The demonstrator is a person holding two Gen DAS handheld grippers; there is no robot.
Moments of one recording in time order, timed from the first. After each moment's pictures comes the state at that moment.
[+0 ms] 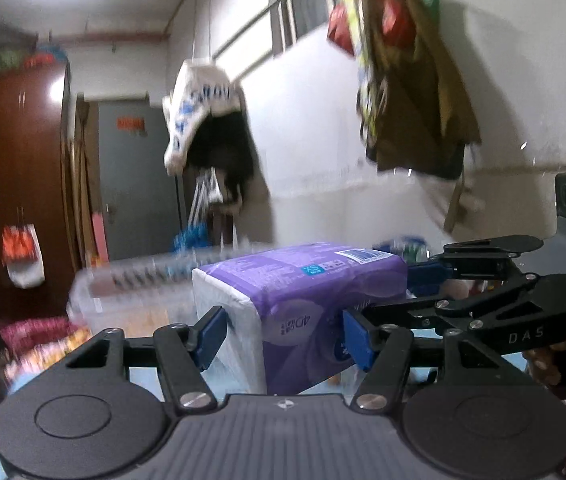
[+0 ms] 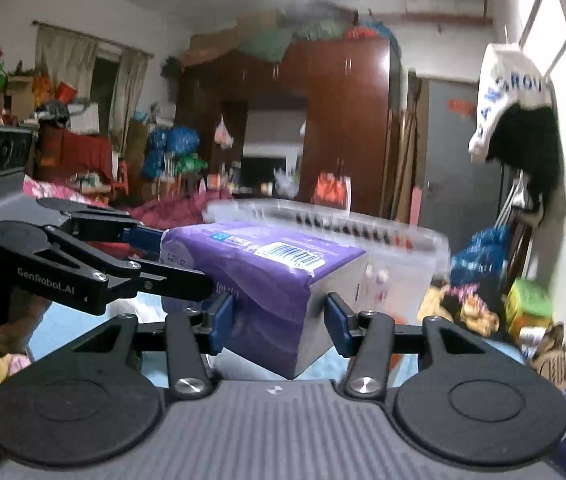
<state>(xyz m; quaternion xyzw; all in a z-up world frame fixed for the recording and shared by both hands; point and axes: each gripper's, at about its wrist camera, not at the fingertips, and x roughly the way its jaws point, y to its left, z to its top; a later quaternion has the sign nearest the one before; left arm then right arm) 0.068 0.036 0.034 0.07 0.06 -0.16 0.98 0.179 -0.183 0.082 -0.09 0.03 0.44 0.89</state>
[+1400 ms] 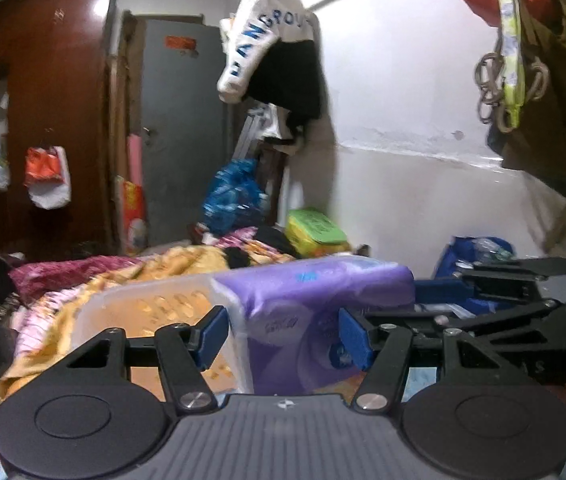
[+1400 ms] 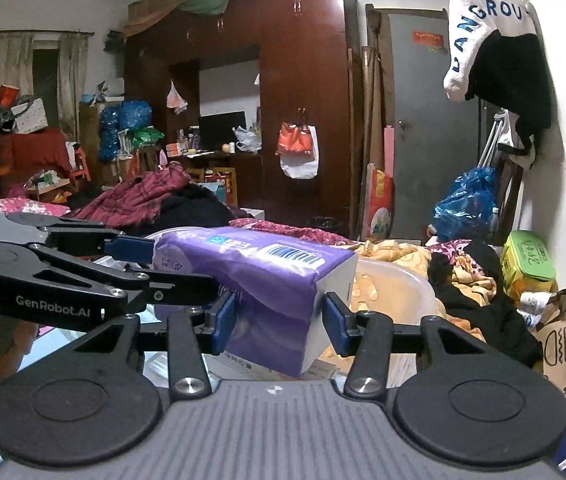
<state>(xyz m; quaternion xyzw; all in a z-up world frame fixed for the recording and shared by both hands) 0.274 0.074 0.070 0.01 0.18 -0.08 0.98 0.354 -0.110 0.116 -0.06 0.16 0.40 0.90</state>
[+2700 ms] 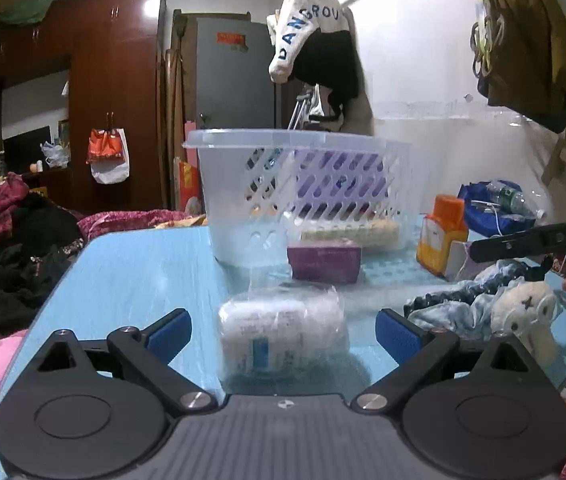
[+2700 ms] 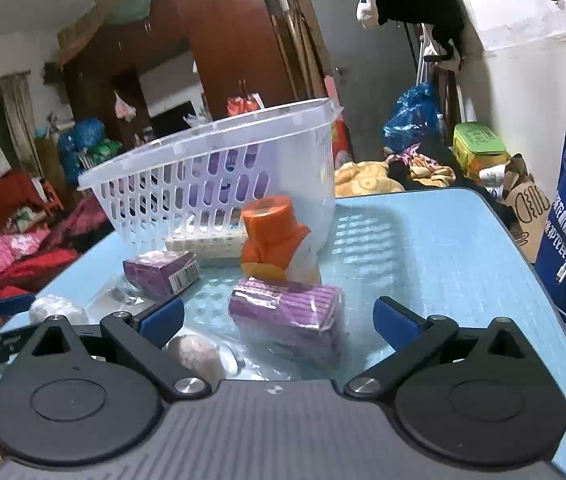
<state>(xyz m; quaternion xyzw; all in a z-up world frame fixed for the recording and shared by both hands) 0.072 0.084 -0.044 0.00 0.19 -0.01 0.98 0.253 -0.209 0.023 0.03 0.25 0.34 0.91</state>
